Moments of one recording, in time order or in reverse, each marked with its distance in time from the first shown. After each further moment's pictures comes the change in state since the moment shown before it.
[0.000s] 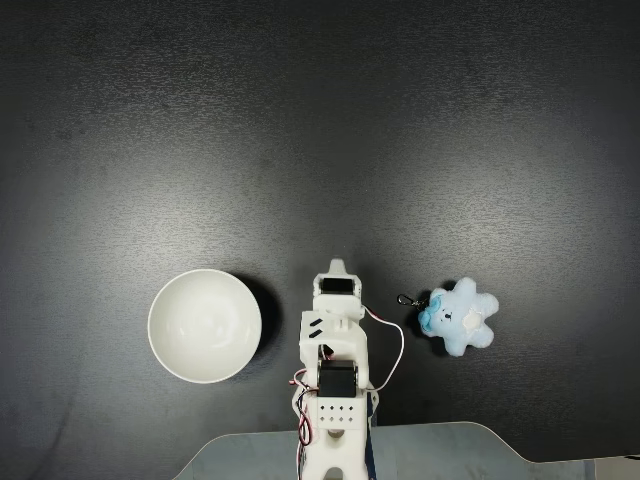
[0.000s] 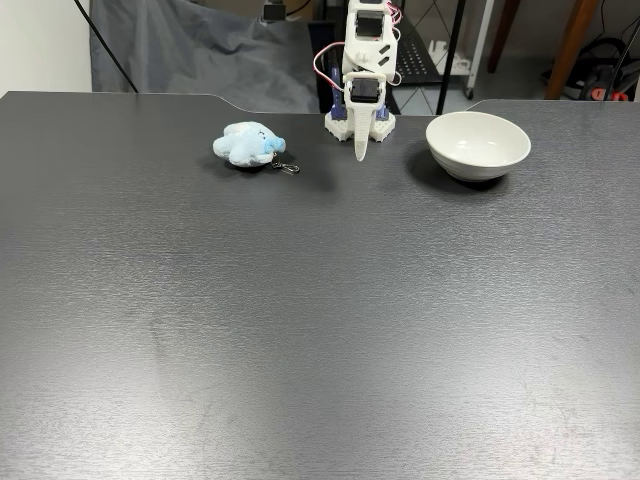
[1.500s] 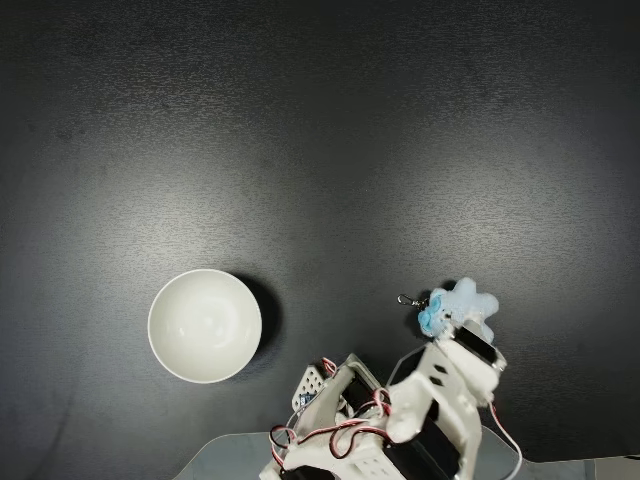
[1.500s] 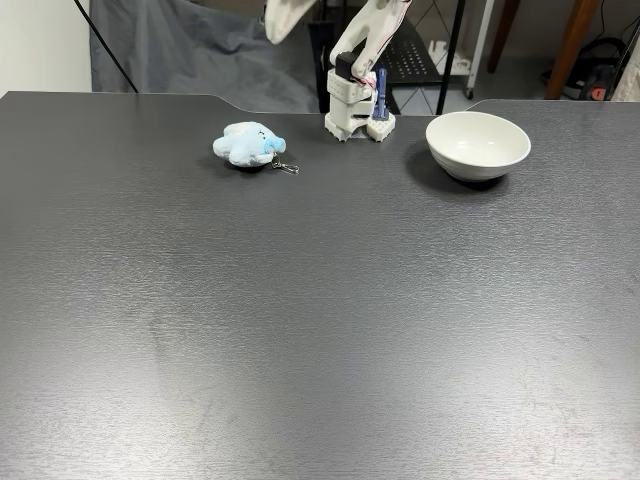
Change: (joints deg) arm 51.6 -35.1 -73.8 48.3 -20.4
